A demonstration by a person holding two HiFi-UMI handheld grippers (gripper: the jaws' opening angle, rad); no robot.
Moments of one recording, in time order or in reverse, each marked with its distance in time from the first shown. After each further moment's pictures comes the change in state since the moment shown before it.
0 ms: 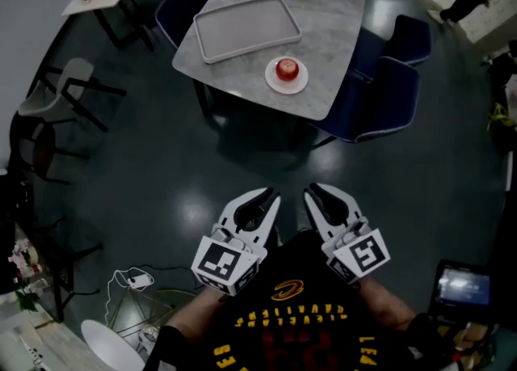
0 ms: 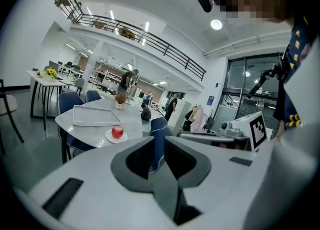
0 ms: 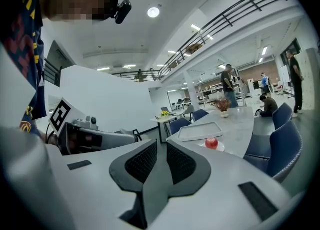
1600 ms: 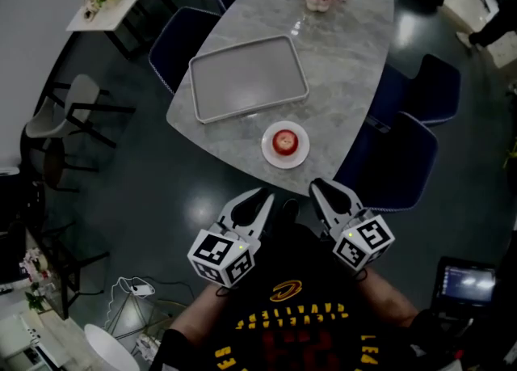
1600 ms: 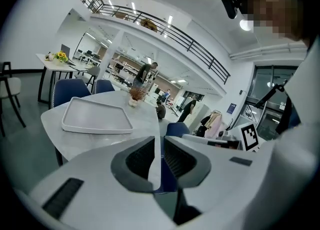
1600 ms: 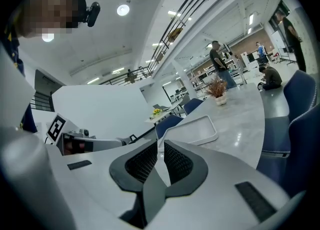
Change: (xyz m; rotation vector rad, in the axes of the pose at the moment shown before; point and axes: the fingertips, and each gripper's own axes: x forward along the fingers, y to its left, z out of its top) left arm 0.217 0.131 0.075 -0.189 0.052 0.138; right arm 0.163 -0.239 0.045 0.241 0.088 0.074
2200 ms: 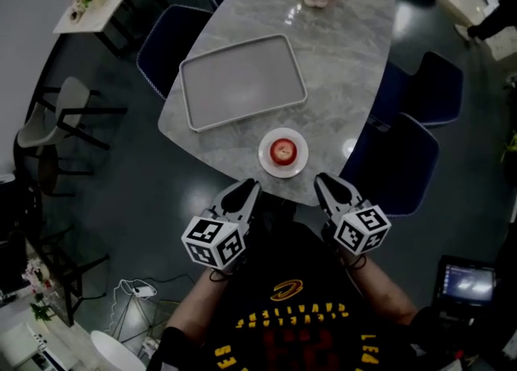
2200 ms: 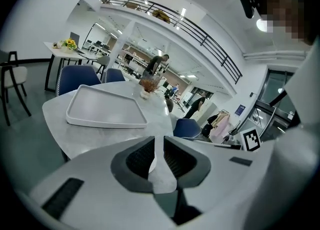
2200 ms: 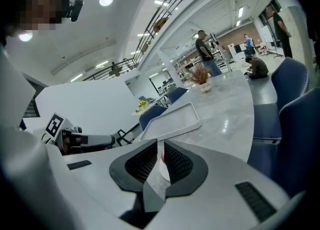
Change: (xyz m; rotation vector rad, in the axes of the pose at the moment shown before) left arm 0.024 0.078 -0.003 -0.092 0.082 0.059; right arm 0.033 -0.058 -0.029 0.087 0.103 -0.144
